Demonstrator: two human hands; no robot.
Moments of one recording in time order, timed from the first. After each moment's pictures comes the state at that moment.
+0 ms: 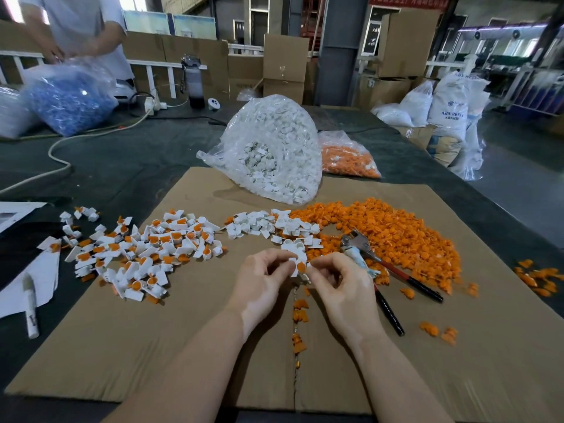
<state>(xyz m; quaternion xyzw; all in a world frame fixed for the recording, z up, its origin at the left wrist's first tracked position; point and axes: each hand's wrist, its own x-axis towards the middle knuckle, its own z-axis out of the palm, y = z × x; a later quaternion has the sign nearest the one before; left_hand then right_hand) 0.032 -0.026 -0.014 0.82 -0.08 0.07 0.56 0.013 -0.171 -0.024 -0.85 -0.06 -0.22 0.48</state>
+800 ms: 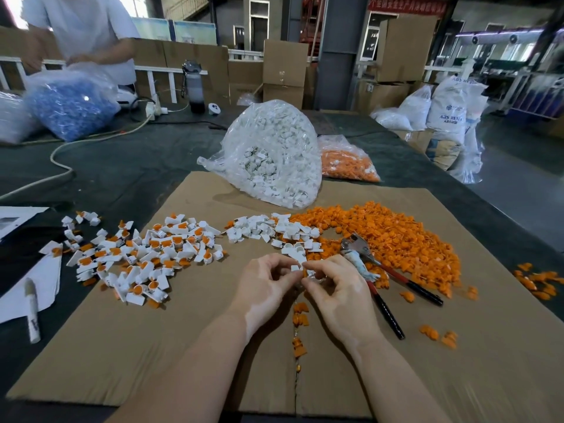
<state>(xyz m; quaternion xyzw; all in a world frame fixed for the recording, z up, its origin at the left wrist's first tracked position) 0.032 -0.028 -0.013 0.83 -0.08 0.05 0.55 0.011 -0.169 -0.020 -0.88 -0.13 -0.25 0.39</state>
